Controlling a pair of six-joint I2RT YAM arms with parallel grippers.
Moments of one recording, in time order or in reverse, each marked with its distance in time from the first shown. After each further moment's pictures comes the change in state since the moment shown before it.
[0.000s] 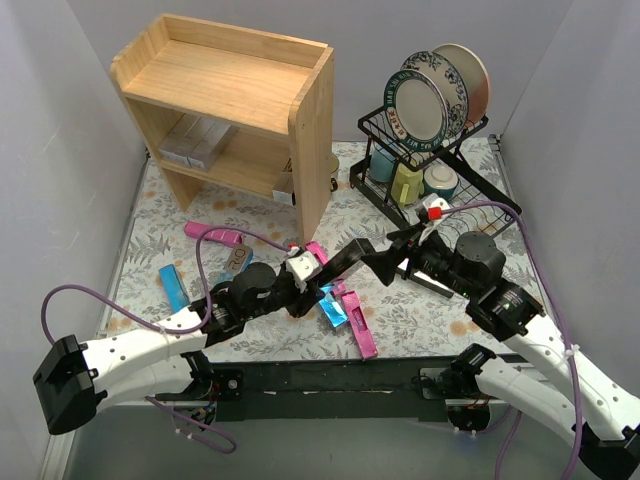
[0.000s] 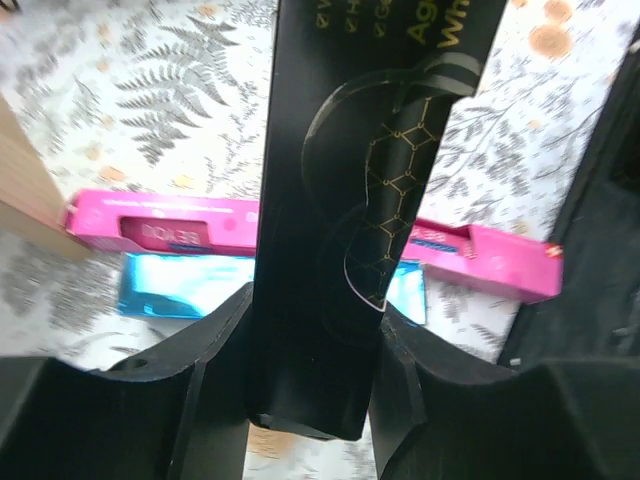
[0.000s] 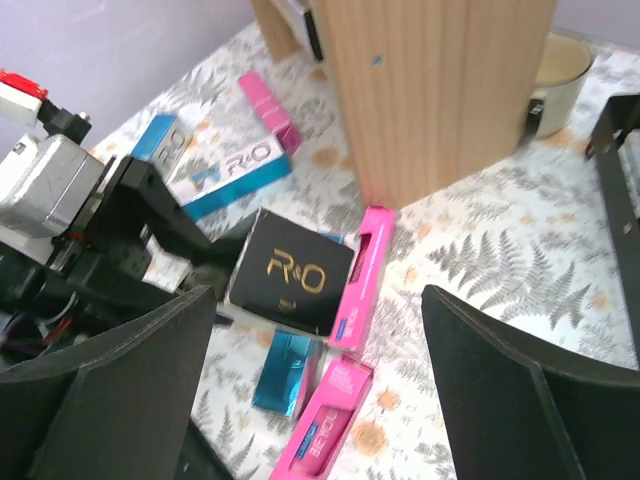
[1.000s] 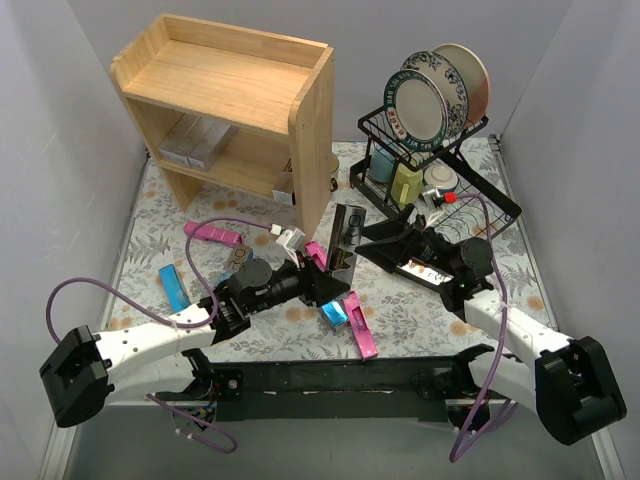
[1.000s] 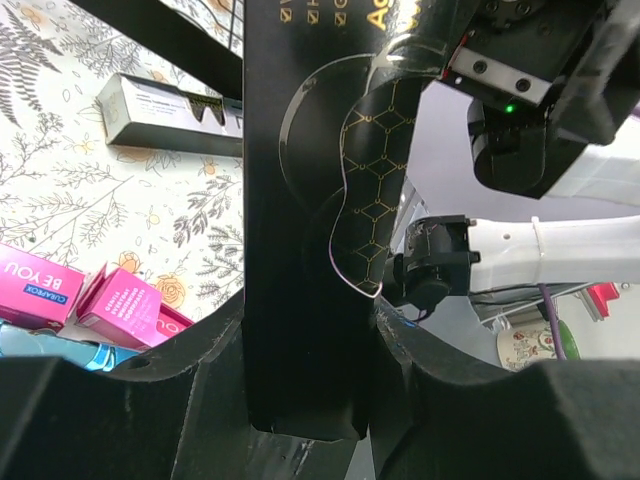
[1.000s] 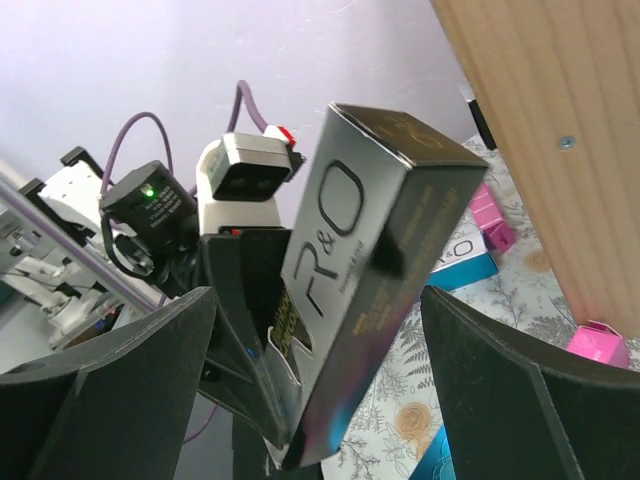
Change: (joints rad) left arm 0.013 0.057 -0.025 0.338 0.100 -0.831; right arm -0.292 0.323 -0.369 1.266 -0.570 0.681
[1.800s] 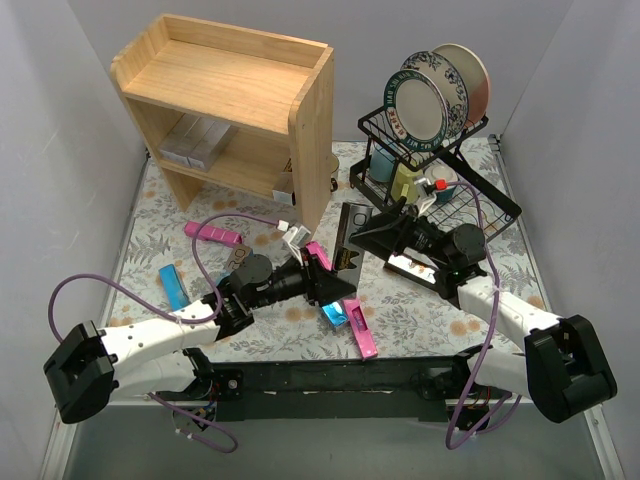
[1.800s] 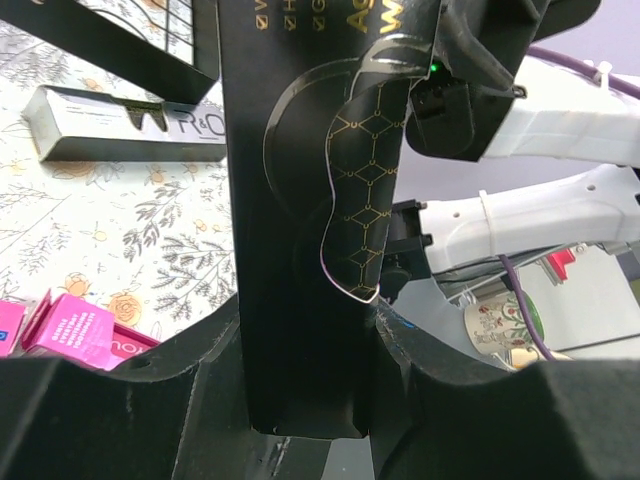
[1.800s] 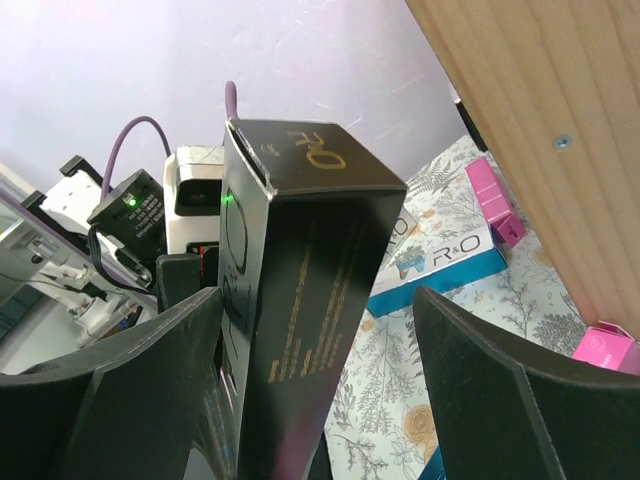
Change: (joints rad) left arm 0.011 0.049 0.025 0.079 0.129 -0.013; right arm -0.010 0.130 0.078 0.029 -0.043 0.060
